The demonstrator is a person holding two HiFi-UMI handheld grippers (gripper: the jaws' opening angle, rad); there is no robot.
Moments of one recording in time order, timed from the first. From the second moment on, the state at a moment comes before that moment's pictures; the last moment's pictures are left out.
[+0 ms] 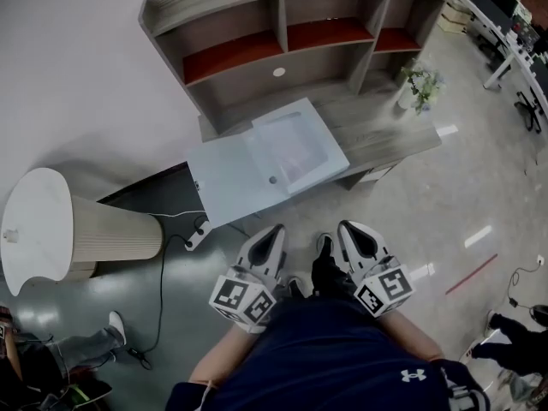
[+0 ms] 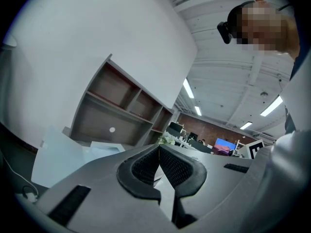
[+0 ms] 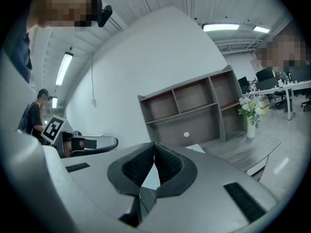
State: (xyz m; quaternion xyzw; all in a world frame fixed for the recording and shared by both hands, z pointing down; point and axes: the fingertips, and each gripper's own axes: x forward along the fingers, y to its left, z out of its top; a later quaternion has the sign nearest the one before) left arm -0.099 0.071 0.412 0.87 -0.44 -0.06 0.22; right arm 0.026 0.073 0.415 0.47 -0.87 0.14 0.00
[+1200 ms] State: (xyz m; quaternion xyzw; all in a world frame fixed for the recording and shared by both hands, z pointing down) left arm -0.112 -0.141 0.503 0.75 -0.59 0.01 0.30; right arm 0.086 -0.157 0.472 0.39 -0.90 0.20 0.05
